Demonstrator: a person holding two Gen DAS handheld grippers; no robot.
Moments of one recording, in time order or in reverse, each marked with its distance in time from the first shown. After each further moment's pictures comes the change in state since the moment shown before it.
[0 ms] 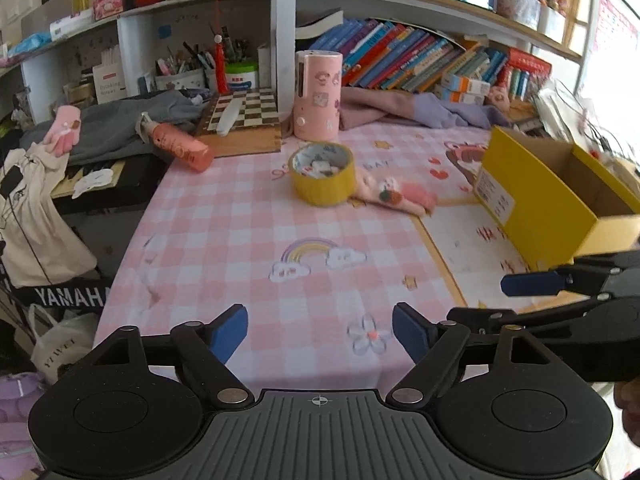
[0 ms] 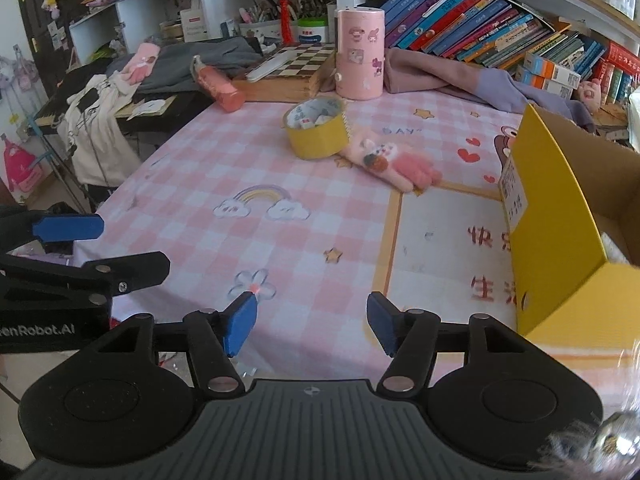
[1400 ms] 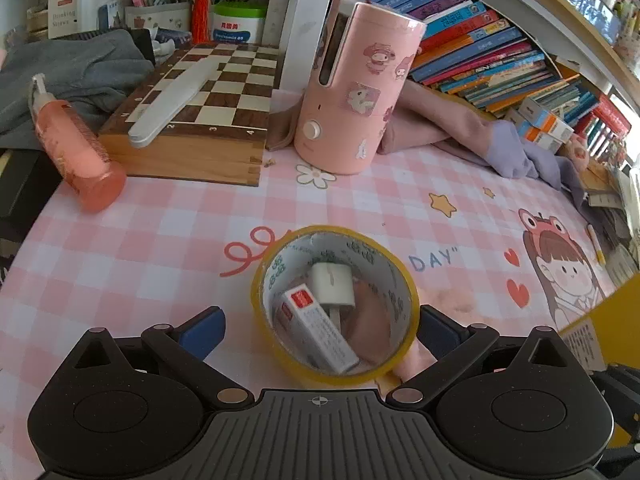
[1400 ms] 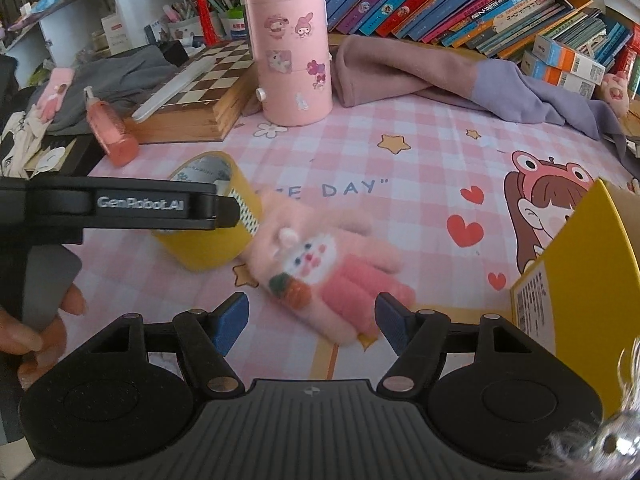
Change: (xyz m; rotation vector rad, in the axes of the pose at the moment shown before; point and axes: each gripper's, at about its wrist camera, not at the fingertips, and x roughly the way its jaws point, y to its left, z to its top) left arm 0.230 0.024 0.132 -0.223 0.119 -0.064; right arm 0.143 -0.086 0.122 0.070 0.064 -0.036
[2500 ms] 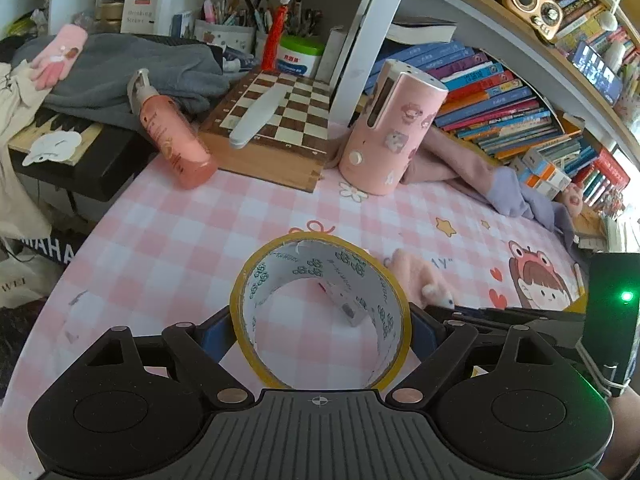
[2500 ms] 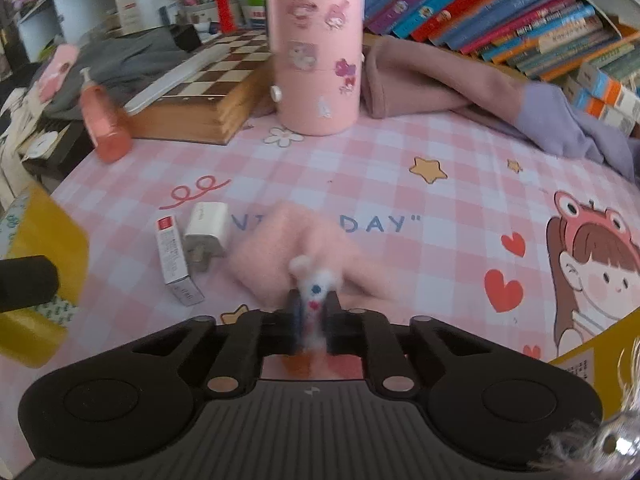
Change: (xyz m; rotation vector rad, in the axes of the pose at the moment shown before) left arm -0.091 0.025 -0.034 -0.132 -0.093 0.031; right arm 0.047 0.007 0.027 -0.108 0.000 0.018
